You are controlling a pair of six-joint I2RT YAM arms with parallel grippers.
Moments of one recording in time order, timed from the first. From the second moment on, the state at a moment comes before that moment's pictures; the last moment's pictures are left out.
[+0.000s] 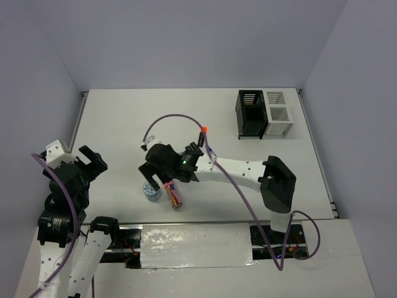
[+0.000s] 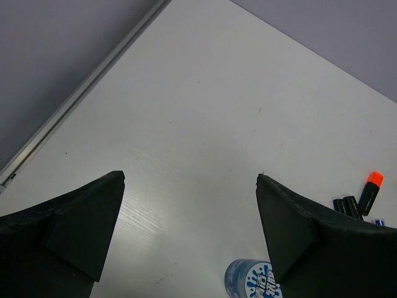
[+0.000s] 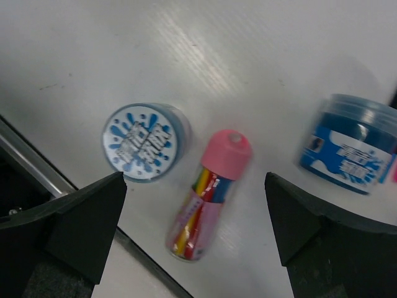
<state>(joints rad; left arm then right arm) -0.08 0.40 0.88 -0.79 -0.46 -0.44 1.16 1.83 1.51 -0.53 0.24 0.34</state>
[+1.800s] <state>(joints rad) -0.08 0.41 0.88 -0.79 -0.42 -0.45 0.25 1.78 1.63 -0.39 0.35 0.25</state>
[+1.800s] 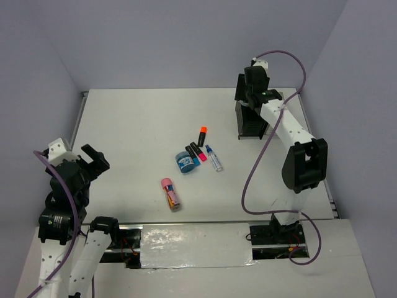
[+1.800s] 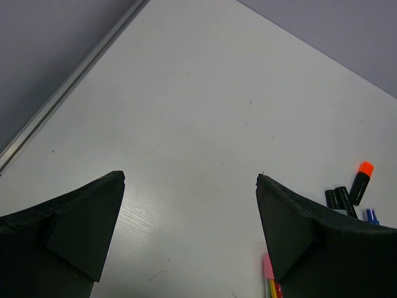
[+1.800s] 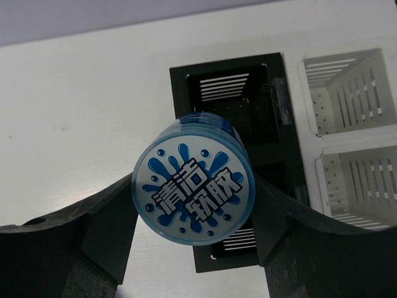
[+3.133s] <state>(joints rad) -0.07 0.43 0.88 -0.77 -0.37 -0.42 0.15 1.71 1.49 -0.47 0.23 0.27</state>
